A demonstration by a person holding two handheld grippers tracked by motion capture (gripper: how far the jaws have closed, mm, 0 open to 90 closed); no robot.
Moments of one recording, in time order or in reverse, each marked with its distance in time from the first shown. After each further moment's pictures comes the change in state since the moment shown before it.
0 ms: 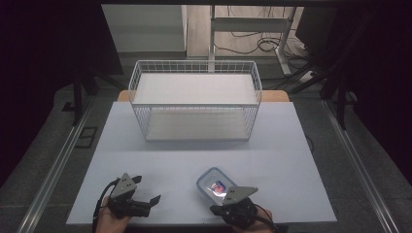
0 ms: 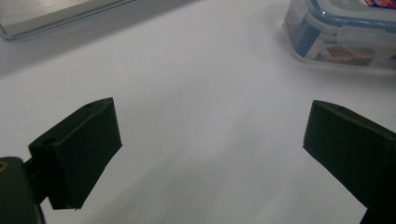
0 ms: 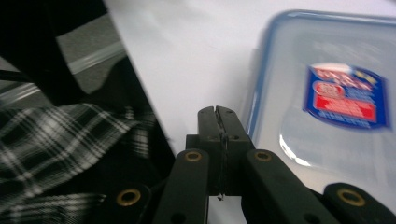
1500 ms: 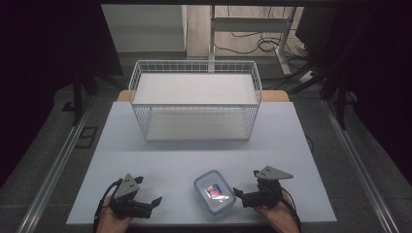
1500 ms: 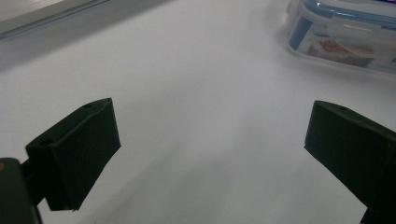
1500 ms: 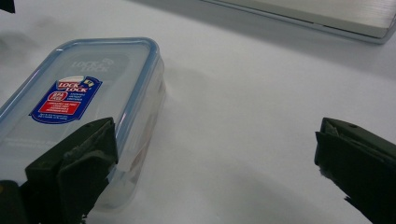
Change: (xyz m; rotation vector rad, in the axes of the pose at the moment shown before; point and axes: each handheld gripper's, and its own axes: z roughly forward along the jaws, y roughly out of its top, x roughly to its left) left arm -0.003 0.000 0.004 0.029 -0.008 0.032; right arm -0.076 -0.034 -0.029 -0.186 -0.310 0.254
